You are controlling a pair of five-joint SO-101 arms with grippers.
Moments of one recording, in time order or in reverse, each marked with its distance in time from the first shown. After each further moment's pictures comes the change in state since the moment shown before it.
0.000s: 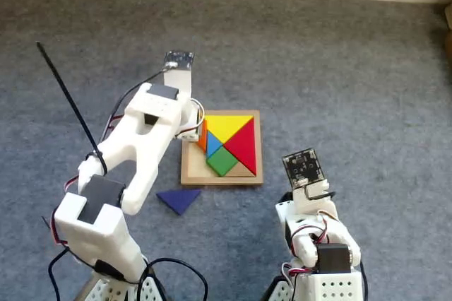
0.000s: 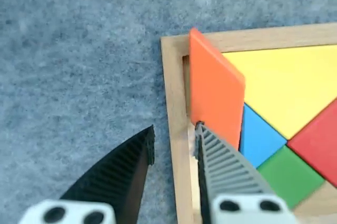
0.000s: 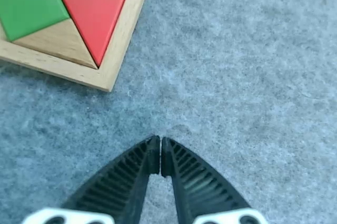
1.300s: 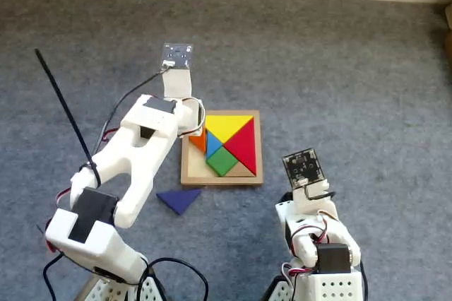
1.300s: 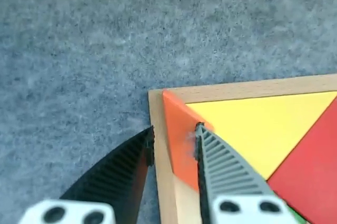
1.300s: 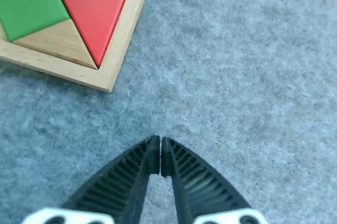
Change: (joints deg) left arm 0.4 -6.7 11.3 -19.9 0.0; right arm 0.0 0.0 0.0 0.0 0.0
